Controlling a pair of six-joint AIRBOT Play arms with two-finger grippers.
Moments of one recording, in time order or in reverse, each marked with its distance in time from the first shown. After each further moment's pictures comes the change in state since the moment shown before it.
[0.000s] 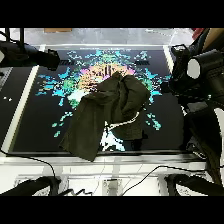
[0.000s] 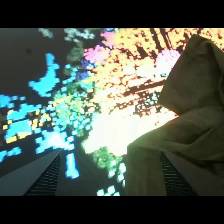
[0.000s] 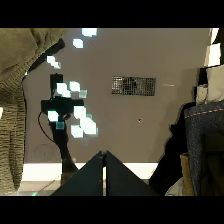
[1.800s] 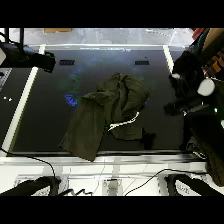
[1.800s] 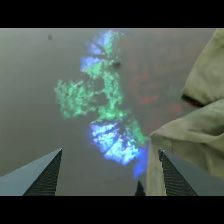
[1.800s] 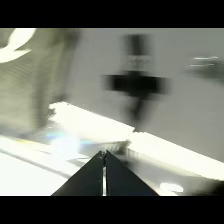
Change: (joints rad) left arm 0.013 -0.013 0.000 0.089 -0.043 -0.006; right arm -0.358 0.159 -0.540 0.606 -0.171 -0.552
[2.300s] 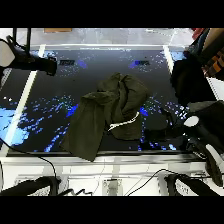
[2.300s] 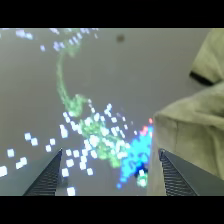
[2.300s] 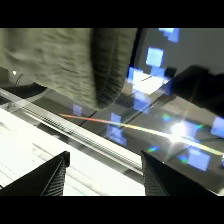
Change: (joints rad) left arm 0.001 -0.059 -0.001 0.006 -0.059 -0.006; right arm -0.012 0.022 -0.570 0.377 -0.272 -0.112
